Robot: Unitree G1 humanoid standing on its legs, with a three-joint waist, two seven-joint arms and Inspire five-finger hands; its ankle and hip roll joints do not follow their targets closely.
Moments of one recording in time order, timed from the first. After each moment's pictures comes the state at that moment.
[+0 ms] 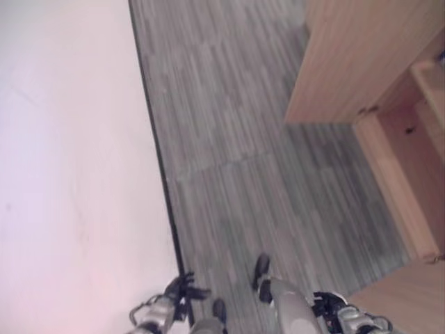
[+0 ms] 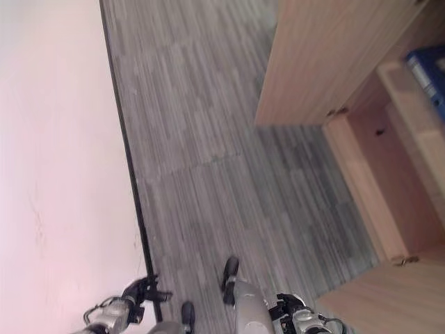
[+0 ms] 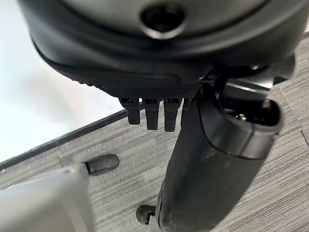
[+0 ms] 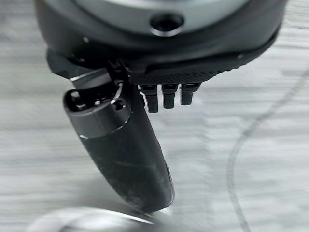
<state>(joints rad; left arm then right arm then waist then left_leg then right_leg) -0.13 0.21 -0.24 1.28 -0.23 -0.06 0.01 -0.21 -0.30 0.30 1.33 0.17 0.02 0.01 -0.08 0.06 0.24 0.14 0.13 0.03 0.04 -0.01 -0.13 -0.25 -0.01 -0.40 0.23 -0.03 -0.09</state>
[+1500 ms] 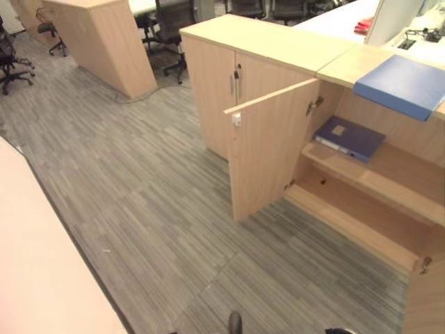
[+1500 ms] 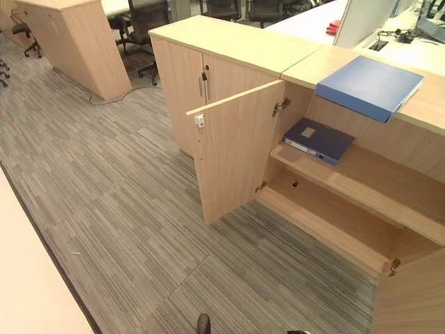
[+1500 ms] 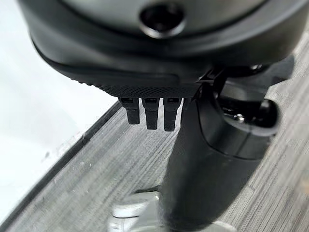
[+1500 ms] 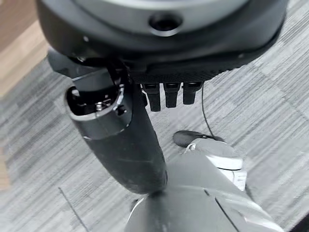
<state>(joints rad) 0.06 0.22 -0.21 1.33 -0.20 -0.07 0.01 -0.08 -0.30 0.23 1.38 0.12 0.02 0.02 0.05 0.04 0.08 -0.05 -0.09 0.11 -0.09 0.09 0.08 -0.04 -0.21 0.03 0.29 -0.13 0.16</state>
